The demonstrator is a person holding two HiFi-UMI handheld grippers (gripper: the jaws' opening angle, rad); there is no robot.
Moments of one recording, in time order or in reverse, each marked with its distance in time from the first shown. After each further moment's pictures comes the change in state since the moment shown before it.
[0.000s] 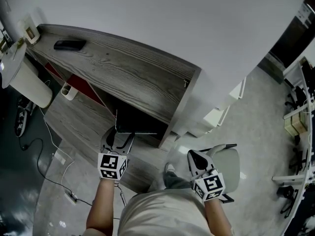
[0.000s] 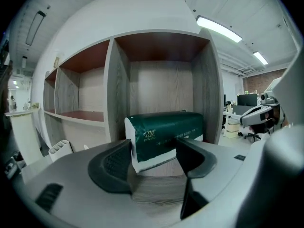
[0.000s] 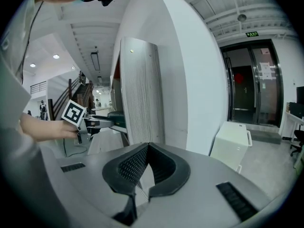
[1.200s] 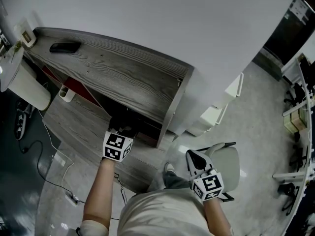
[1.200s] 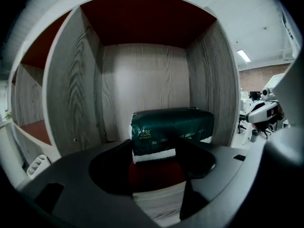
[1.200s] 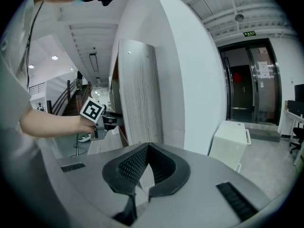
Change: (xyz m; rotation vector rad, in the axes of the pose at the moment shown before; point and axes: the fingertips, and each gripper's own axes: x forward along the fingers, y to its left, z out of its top) left arm 0.077 -0.023 0.020 0.102 0.036 -0.182; right arm -0.004 -0.006 -0.004 0.018 -0.009 -0.012
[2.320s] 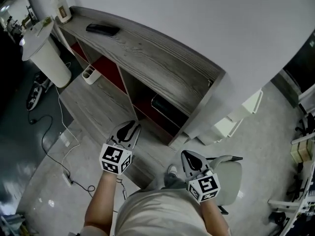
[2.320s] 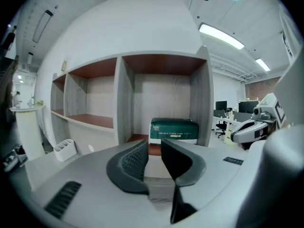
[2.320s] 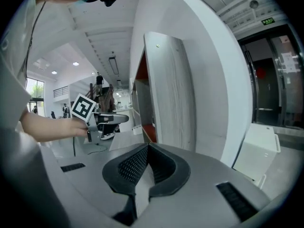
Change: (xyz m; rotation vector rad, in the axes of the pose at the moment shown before) left arm -0.121 -0.001 -0.002 -0.151 -0.079 0.209; right arm 0.026 0.070 0.014 -0.079 -0.013 0.268
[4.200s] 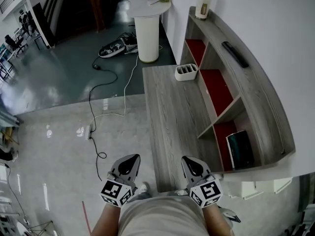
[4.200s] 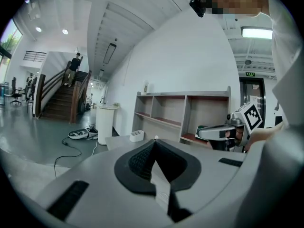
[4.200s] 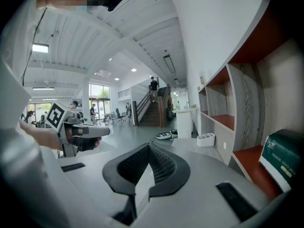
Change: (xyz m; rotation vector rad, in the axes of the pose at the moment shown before) left arm -0.328 0.033 -0.046 -0.251 -0.092 0.697; right arm 0.094 0.250 0.060 -0.243 -0.005 0.742
